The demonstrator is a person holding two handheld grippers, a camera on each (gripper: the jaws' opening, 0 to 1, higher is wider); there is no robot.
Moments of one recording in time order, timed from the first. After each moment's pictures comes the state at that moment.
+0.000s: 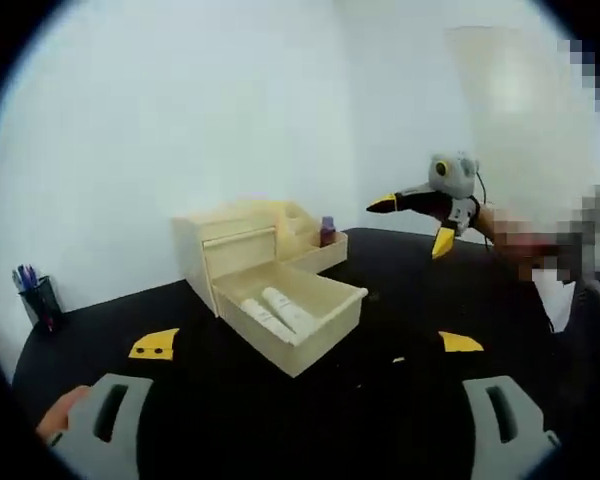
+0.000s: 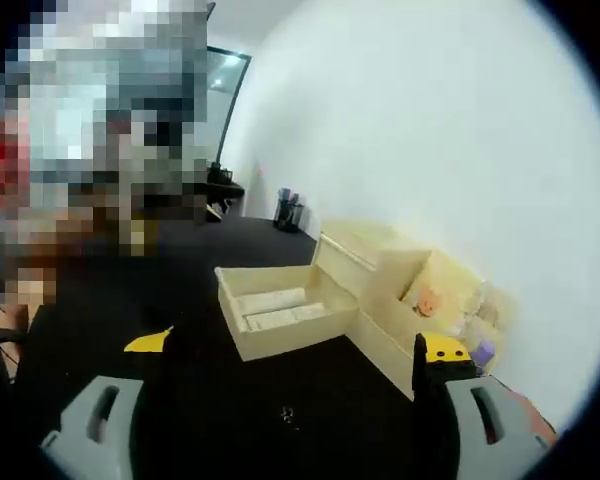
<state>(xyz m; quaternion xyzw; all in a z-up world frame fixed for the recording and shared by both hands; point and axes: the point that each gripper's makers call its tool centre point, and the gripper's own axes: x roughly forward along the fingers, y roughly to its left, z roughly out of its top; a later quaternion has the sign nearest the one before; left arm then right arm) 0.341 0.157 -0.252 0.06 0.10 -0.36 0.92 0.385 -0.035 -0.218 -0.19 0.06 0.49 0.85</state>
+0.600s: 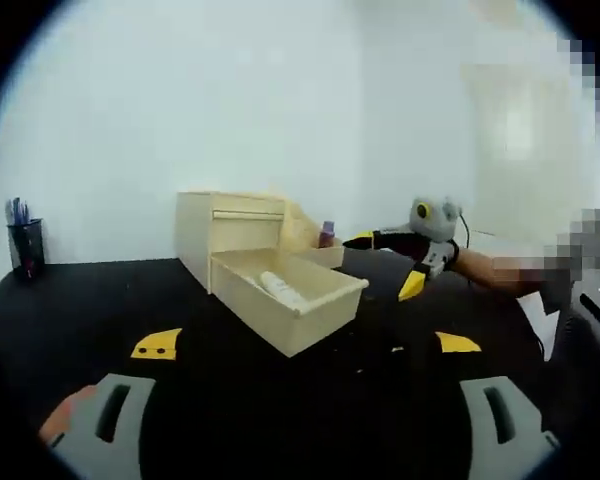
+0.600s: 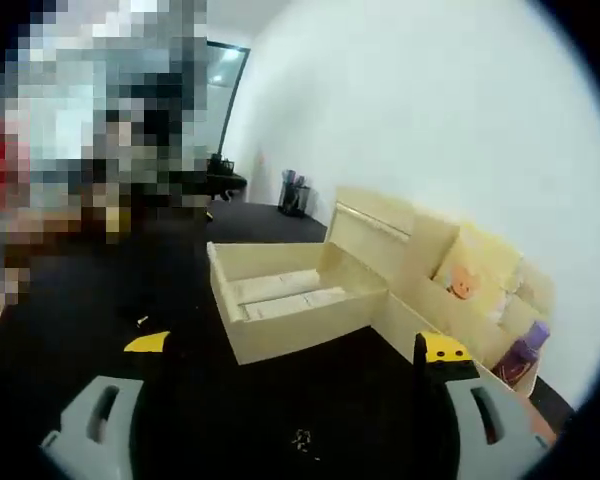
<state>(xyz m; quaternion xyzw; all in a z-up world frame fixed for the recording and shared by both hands) 0.342 0.168 -0.275 -0.03 0.09 -0.37 0.92 0.409 0.001 -0.269 -0.19 0.06 0.49 0.85</state>
